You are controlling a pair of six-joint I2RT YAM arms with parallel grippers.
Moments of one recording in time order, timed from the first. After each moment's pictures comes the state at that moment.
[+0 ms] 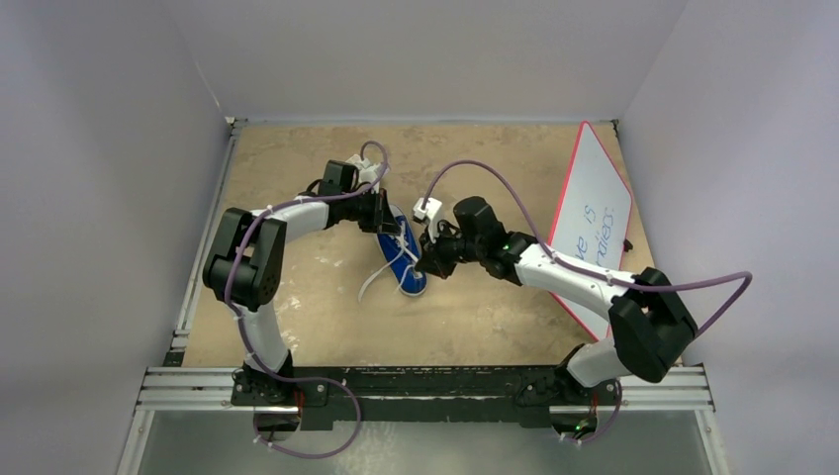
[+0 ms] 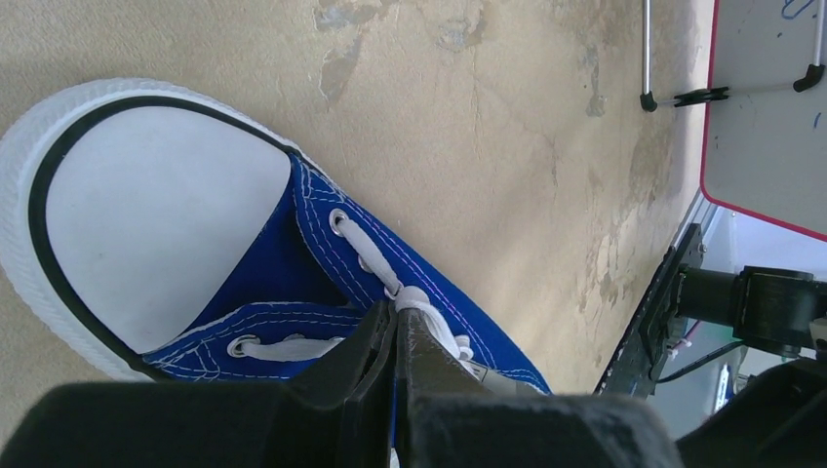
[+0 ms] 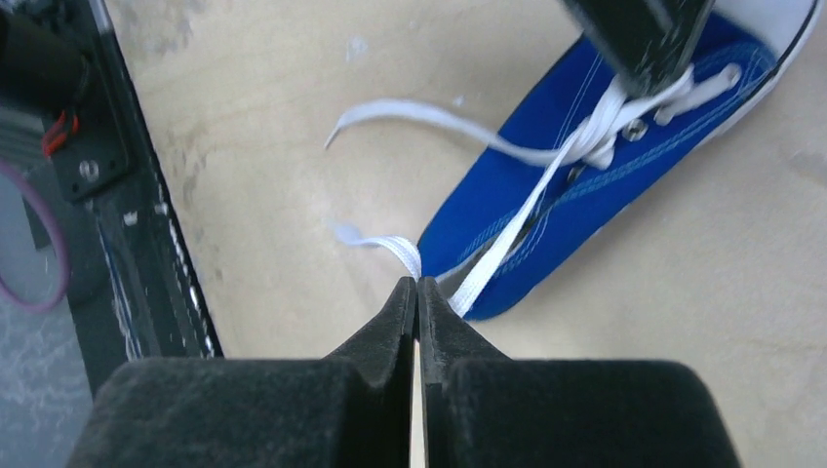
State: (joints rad) left arm -0.30 1.87 1.11 -0.09 0.75 -0.29; right arm 0.74 1.46 0.90 -0.03 -0.45 0.02
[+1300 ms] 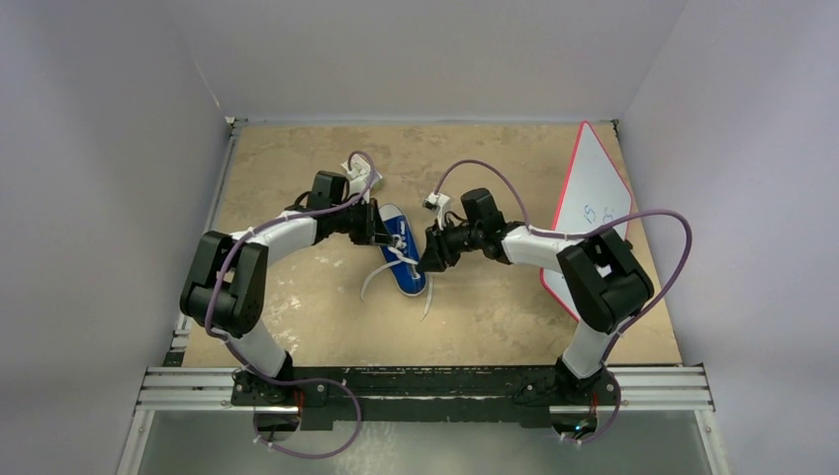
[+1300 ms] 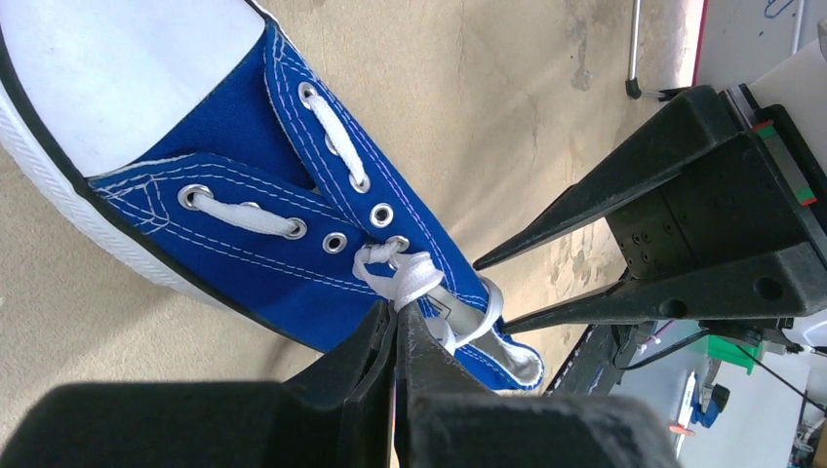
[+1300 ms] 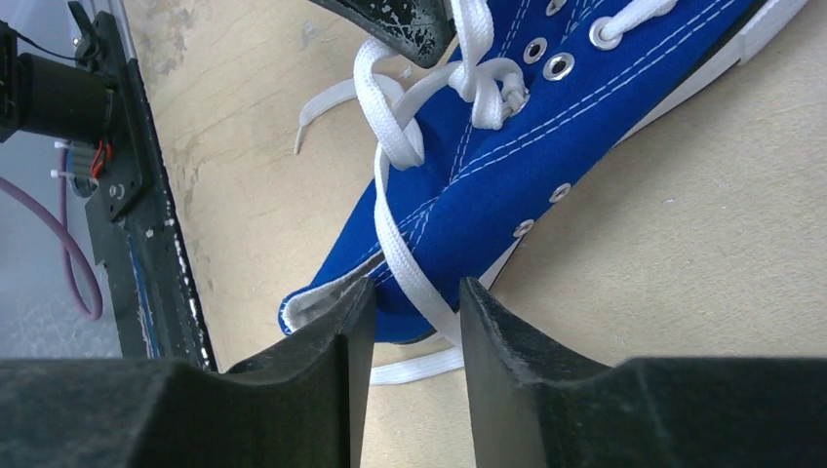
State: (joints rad) left arm -0.30 1.68 0.96 -0.12 0.70 -0.38; right arm 0.56 1.75 0.91 0.10 -0.73 0.10
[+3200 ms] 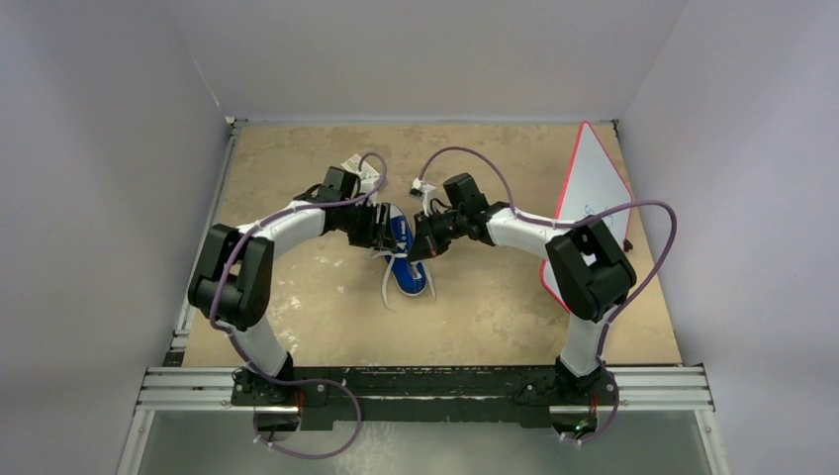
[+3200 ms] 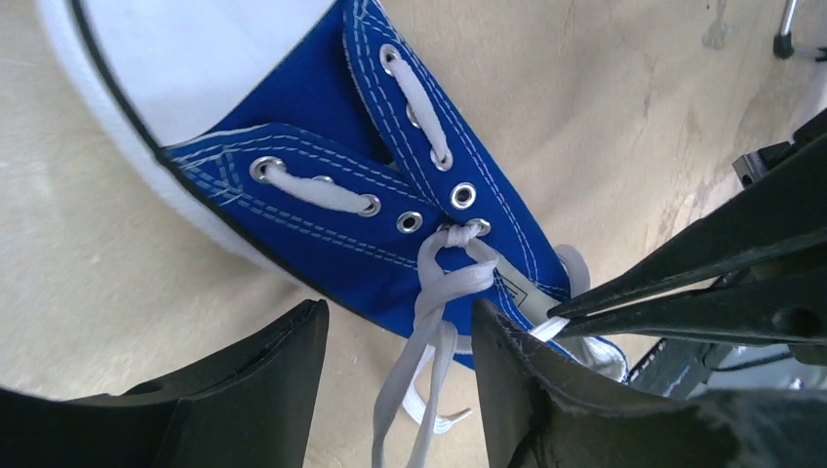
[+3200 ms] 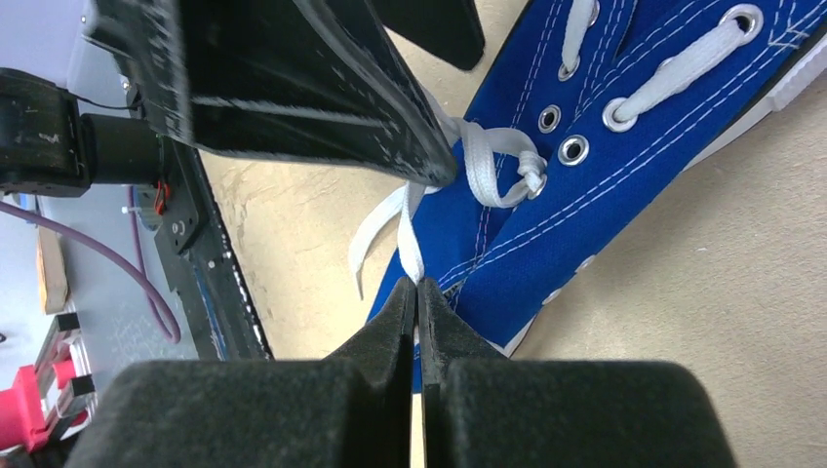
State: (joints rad) left arm -0.34 1.71 1.07 -0.36 0.51 -0.23; right arm 0.59 1.85 1.15 -0.13 -0.74 0.19
